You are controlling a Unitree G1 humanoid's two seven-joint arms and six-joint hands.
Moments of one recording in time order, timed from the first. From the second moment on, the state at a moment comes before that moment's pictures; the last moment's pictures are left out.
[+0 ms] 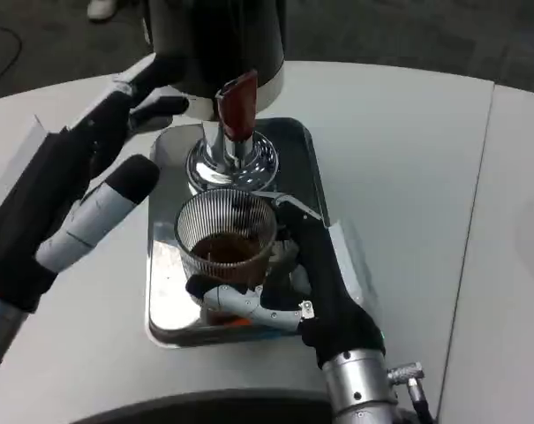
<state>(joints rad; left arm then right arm) -0.19 0.46 0.24 -0.21 -0.12 -0.33 -0.38 -0.32 0.08 0.35 0.22 -0.47 -0.19 -0.38</state>
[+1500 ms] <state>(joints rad) 0.12 0.76 0.37 -0.06 -0.11 -0.93 -0.59 0.08 -0.10 0.28 -0.45 -0.36 -0.08 0.06</state>
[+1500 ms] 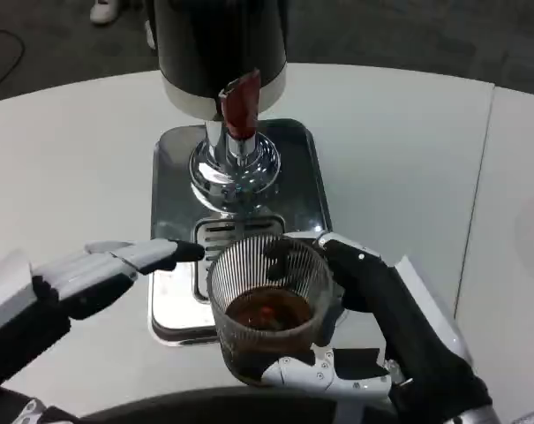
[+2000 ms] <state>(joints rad) 0.15 0.77 0.38 -0.12 -0.07 -0.98 -0.59 0.15 -0.13 0.27 -0.57 -0.34 -0.04 0.12</state>
